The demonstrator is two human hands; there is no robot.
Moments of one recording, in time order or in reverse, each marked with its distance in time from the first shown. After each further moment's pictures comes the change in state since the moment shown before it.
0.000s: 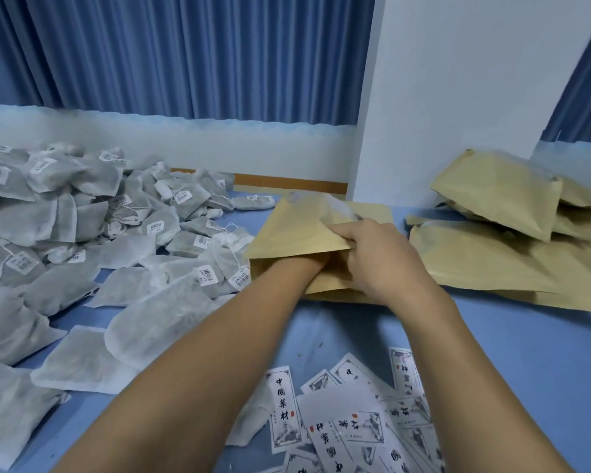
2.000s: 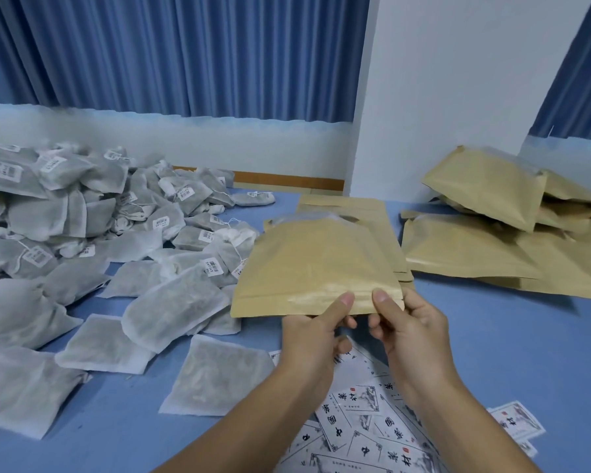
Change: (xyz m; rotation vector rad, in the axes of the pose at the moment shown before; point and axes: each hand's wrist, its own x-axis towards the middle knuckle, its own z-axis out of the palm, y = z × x) left_hand -0.147 -0.007 0.058 -1.466 0.056 -0.304; right_hand -0.112 0.028 0.039 1.439 0.215 0.454
